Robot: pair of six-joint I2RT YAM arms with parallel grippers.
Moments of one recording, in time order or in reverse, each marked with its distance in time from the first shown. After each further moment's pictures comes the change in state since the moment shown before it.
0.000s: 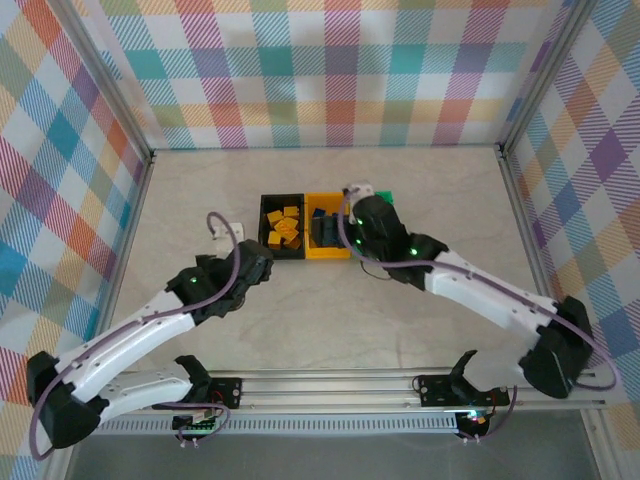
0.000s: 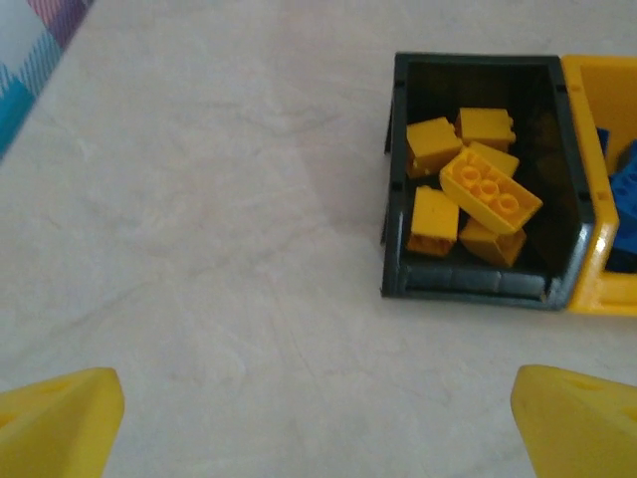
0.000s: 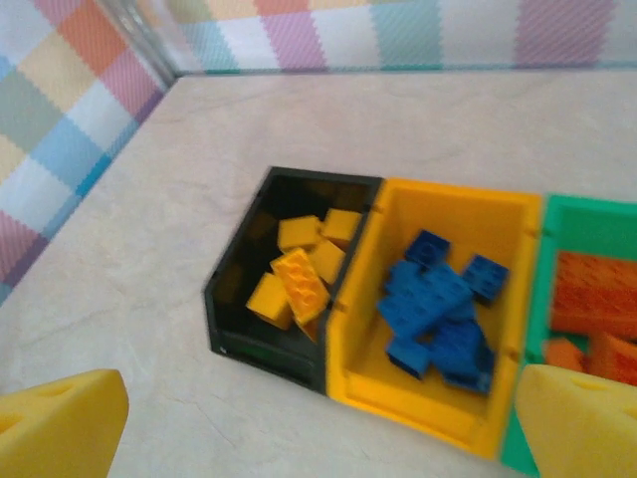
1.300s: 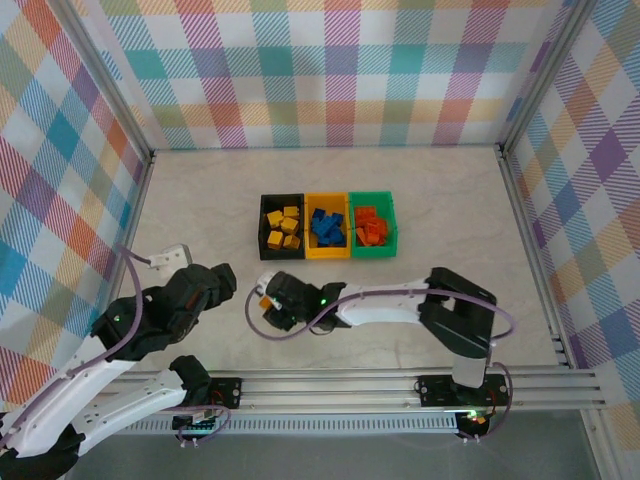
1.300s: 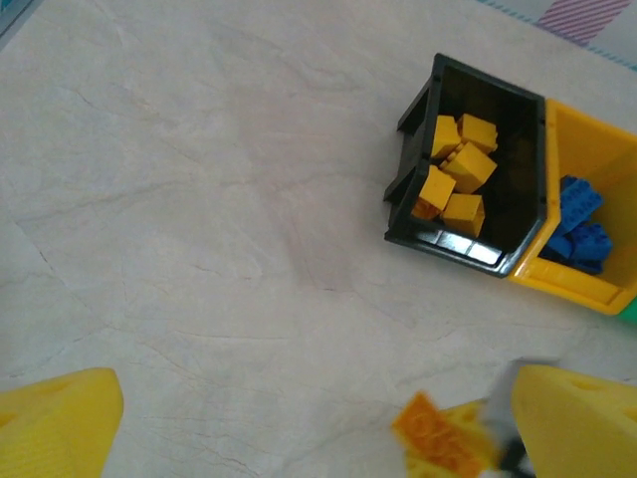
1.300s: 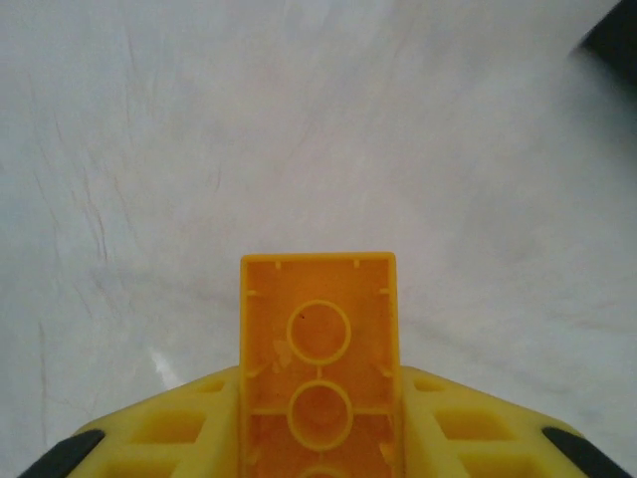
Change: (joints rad) left arm -0.033 -0.364 0.059 -0.438 0.134 -0.361; right arm 0.358 0.503 0.072 0.127 -0.146 -0.266
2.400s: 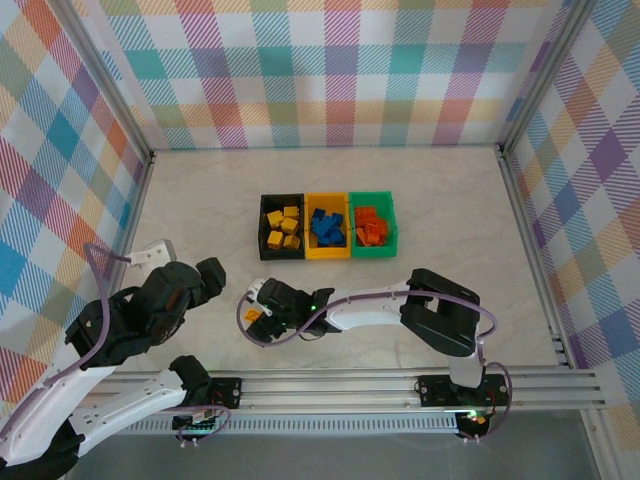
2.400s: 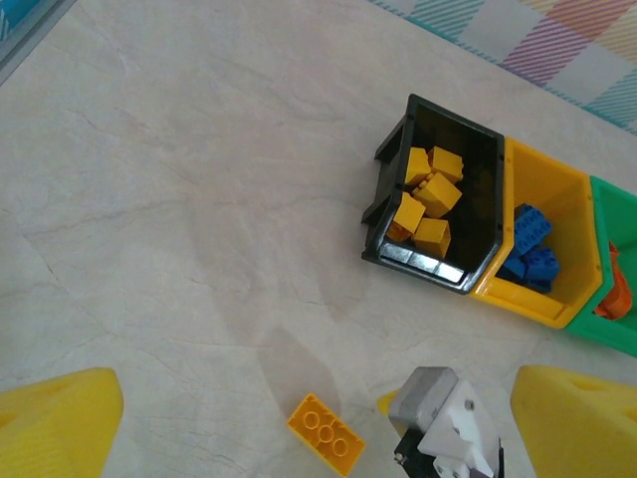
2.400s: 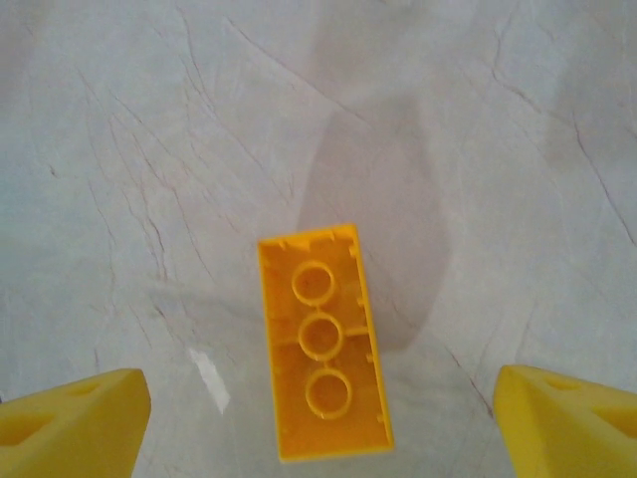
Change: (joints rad) left arm 0.000 -0.013 0.147 -0.093 0.000 -0.012; right arm 0.062 0.127 0.051 0.068 -0.059 0.052
